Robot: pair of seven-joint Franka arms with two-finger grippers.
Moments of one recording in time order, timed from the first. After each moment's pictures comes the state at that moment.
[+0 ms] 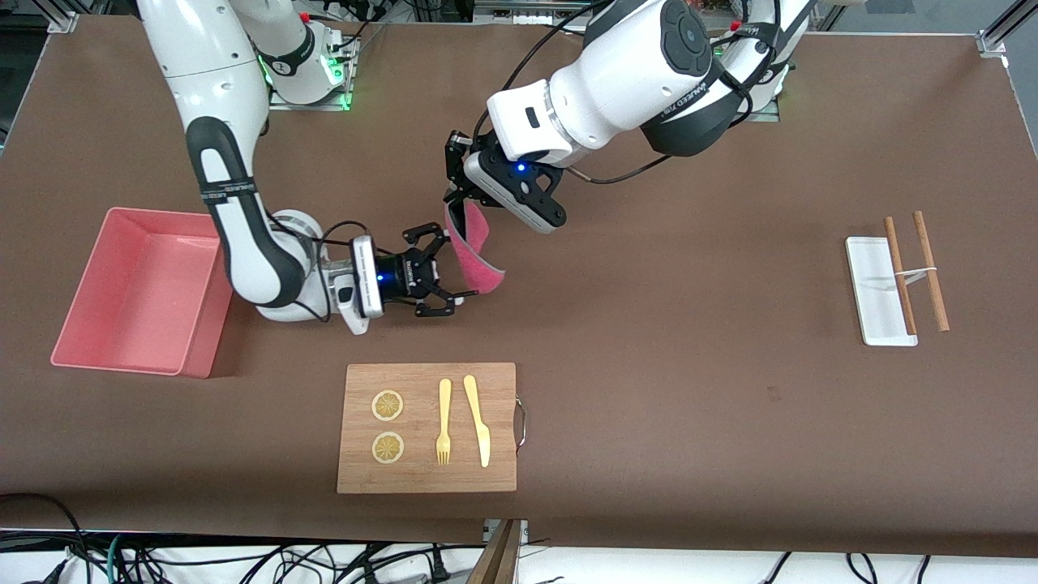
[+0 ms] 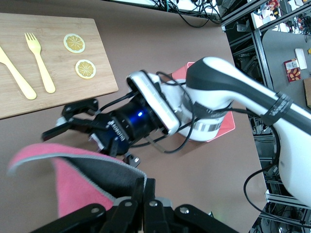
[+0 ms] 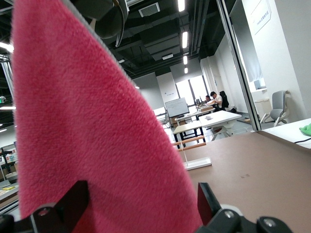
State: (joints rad) left arm -0.35 0.42 -0.46 -1.39 -0.43 2.28 -0.25; right arm 0.41 0.69 -0.10 -1.75 1.81 1.57 -2.16
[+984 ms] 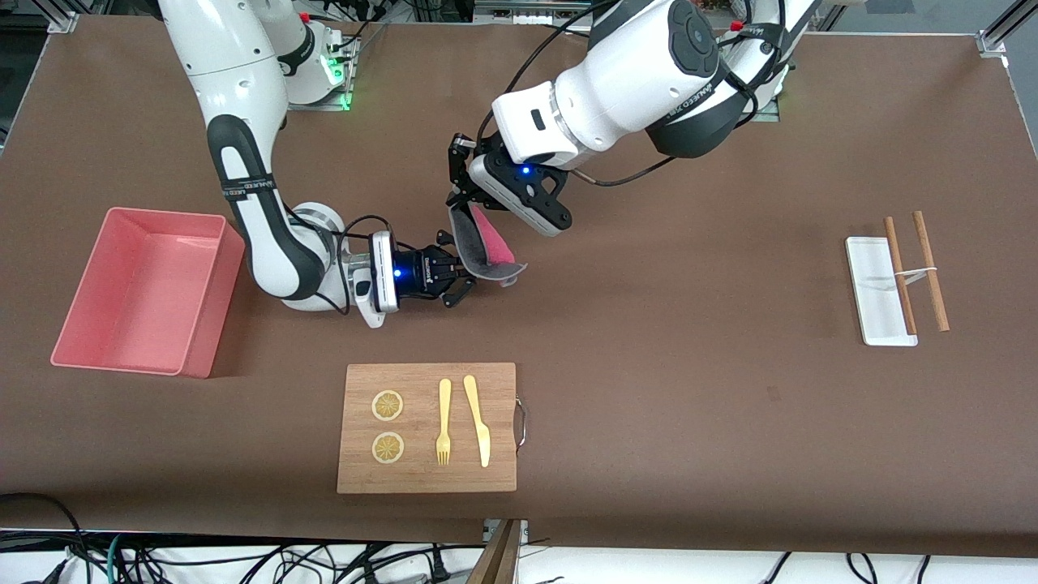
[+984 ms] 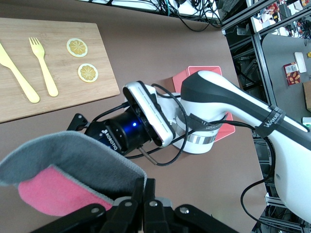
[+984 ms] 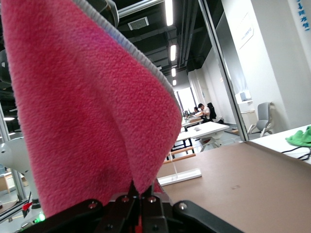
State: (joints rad) left arm -0.34 0.42 -0.46 -1.38 -0.43 2.28 -0.25; right arm 0.43 0.69 -0.11 -1.76 1.91 1.59 -2.18
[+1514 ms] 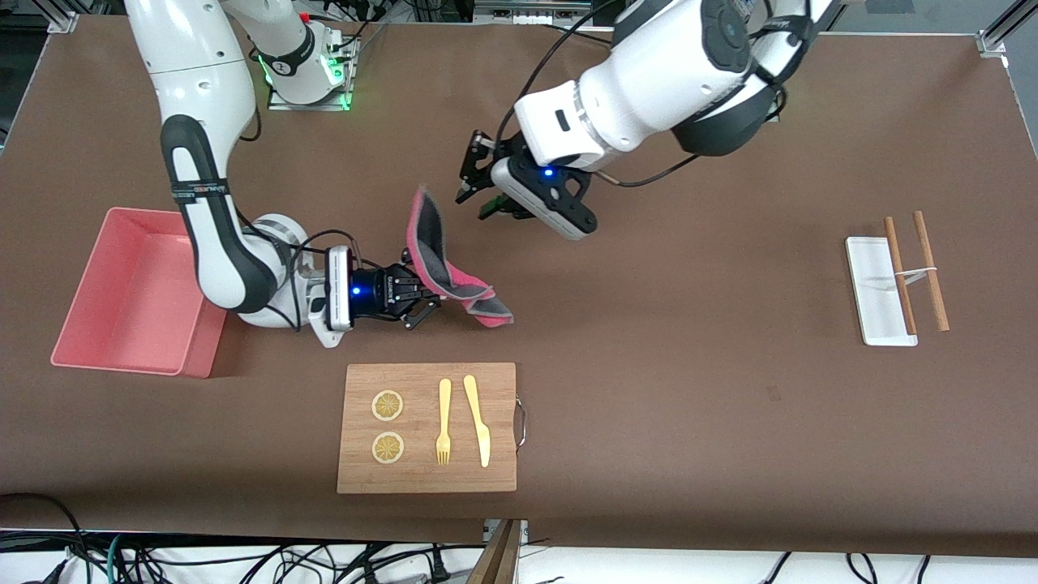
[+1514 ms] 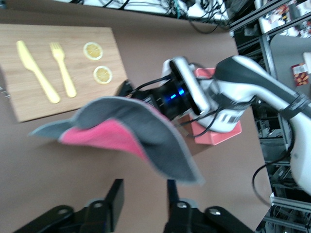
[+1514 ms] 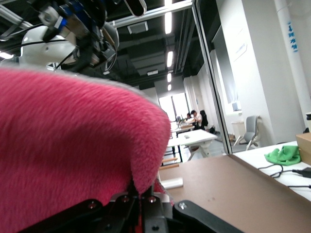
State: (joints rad) left arm -0.28 0.38 -0.45 -1.38 -0.42 2.15 -0.25; right arm 0.32 0.68 -0.12 -1.68 1.83 1.54 -2.15
